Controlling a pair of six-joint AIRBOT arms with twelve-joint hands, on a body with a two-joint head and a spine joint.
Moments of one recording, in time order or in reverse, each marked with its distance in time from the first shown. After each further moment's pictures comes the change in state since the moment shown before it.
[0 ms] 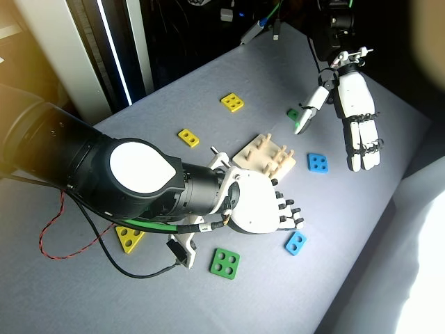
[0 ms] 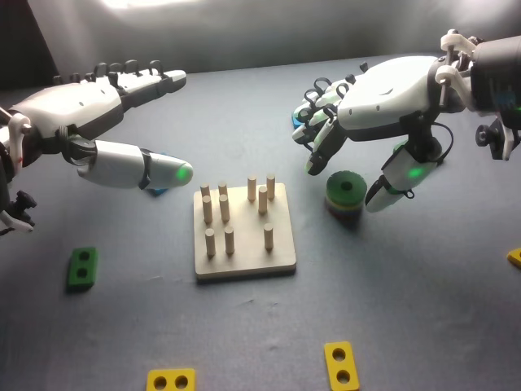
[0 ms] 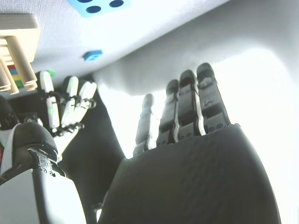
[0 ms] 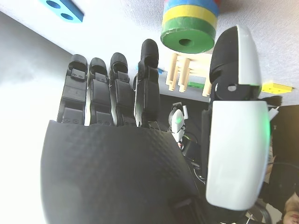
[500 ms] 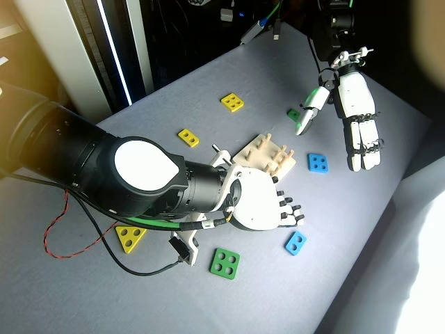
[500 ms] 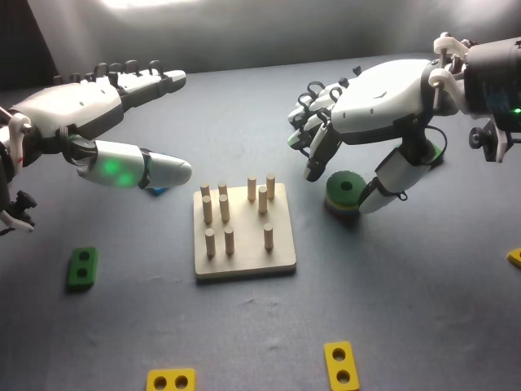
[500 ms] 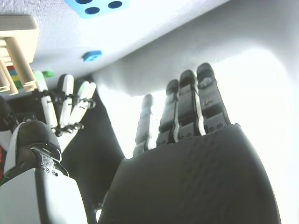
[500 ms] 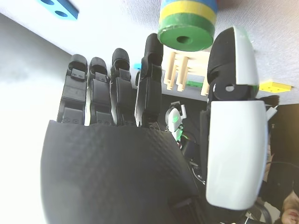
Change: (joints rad) left arm -0.001 0.000 0.001 0.000 0.003 0.000; right arm 0.000 -0.013 0.004 0.000 0.007 0.000
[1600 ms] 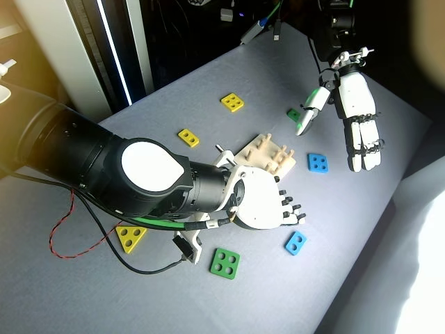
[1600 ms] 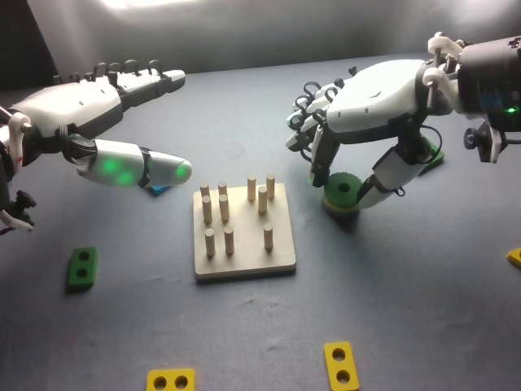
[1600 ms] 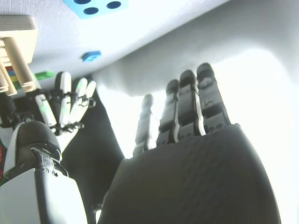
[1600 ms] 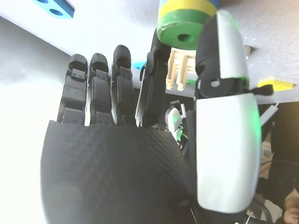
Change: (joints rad) left arm -0.002 -0.002 0.003 0.000 0.003 0.000; right arm -0.003 -0.019 0.019 0.003 0.005 0.010
